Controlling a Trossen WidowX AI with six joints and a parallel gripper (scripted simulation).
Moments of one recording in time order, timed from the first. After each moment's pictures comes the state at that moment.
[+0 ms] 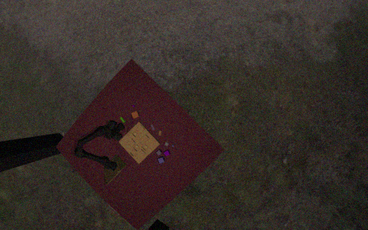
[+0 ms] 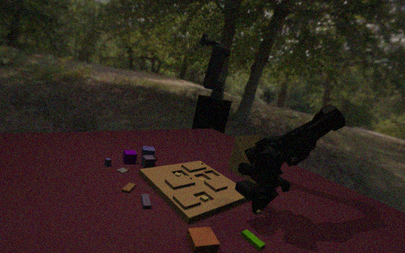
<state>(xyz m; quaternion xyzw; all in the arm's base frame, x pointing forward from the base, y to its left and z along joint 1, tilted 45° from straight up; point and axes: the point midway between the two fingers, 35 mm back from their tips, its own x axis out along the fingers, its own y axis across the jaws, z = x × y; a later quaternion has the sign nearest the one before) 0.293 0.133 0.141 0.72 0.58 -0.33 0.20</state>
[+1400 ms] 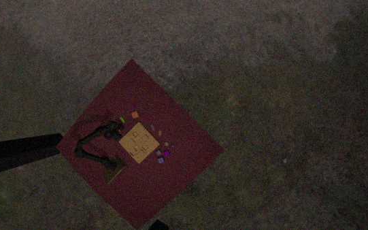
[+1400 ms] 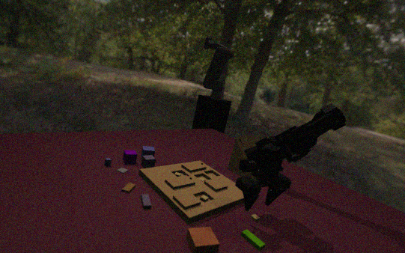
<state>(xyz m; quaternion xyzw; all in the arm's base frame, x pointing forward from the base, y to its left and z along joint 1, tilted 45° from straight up) 0.290 0.124 0.147 0.72 0.58 -0.34 0.19</state>
